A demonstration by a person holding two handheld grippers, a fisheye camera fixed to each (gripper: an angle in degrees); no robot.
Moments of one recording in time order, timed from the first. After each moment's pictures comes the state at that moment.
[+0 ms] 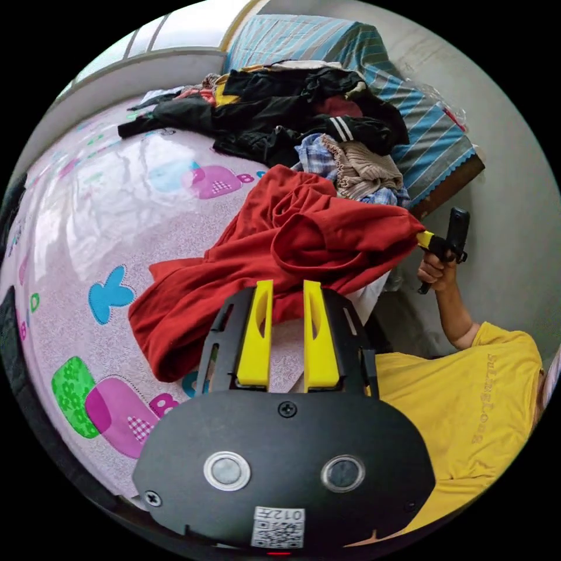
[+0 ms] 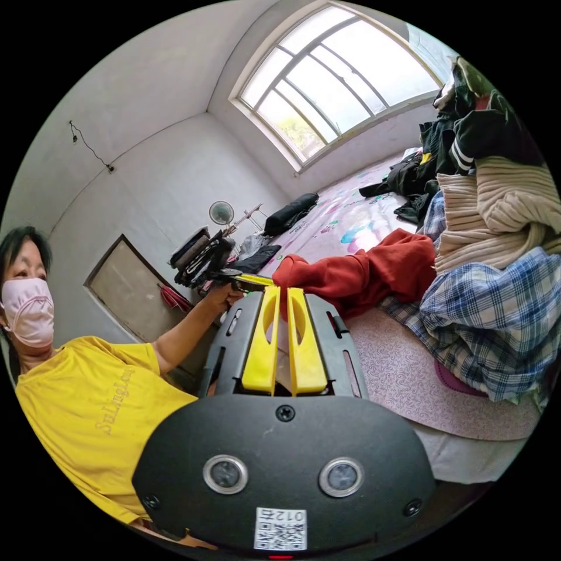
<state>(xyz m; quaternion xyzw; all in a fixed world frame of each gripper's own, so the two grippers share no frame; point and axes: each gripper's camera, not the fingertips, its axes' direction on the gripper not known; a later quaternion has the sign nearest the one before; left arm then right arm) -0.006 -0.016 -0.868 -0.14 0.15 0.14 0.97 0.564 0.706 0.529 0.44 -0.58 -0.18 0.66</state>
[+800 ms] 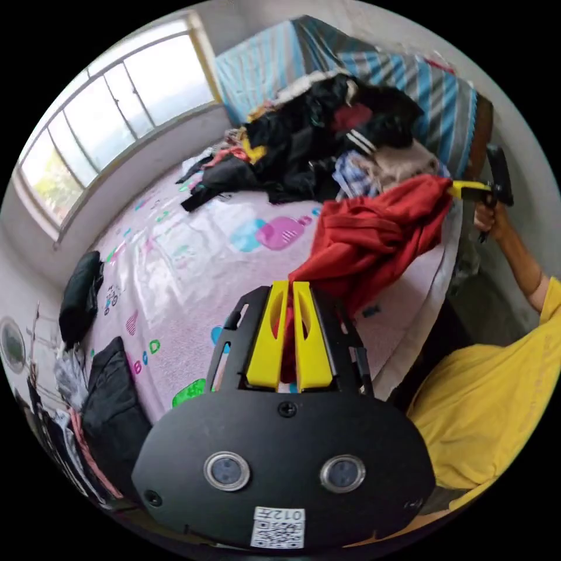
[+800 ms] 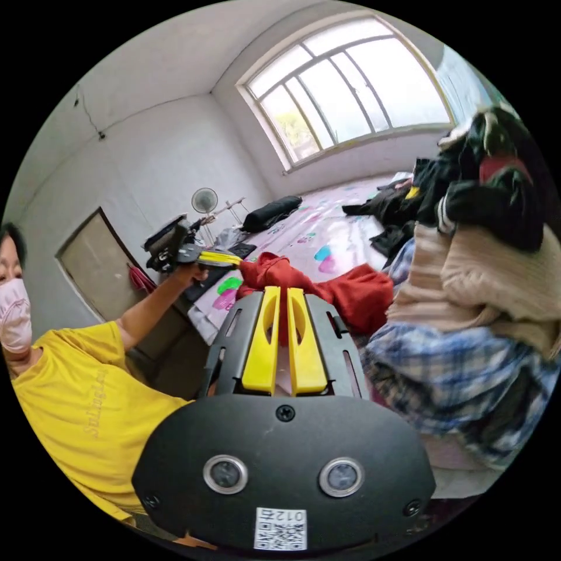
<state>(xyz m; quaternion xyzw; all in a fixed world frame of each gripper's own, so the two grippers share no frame) -0.014 0.045 -1.058 -0.05 -0.07 0.26 0.96 0.561 0.740 0.438 0.50 -0.45 -0.20 0.71</state>
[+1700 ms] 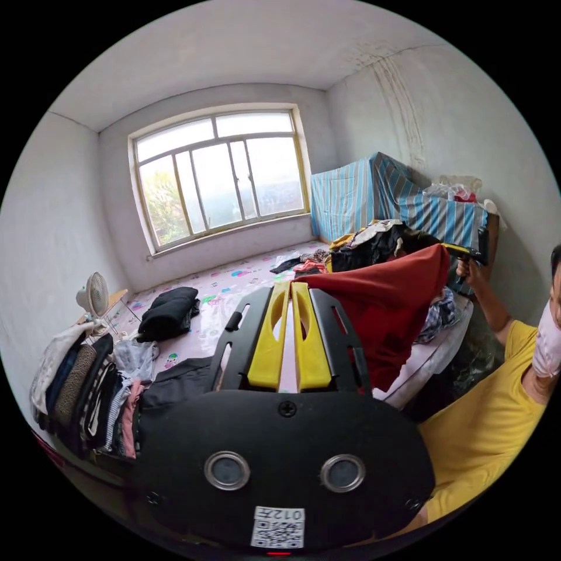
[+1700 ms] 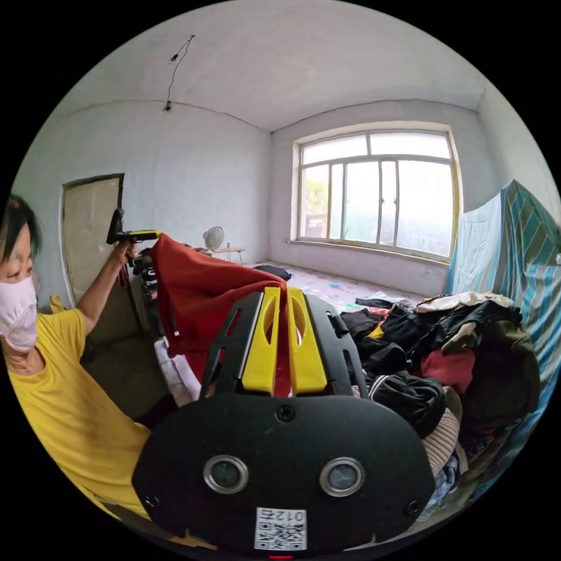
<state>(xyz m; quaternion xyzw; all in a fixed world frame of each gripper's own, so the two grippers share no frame) -0.123 0.146 -1.524 0.24 -0.13 0.15 0.95 0.569 0.850 0.259 0.68 -0.33 -0.22 0.62</state>
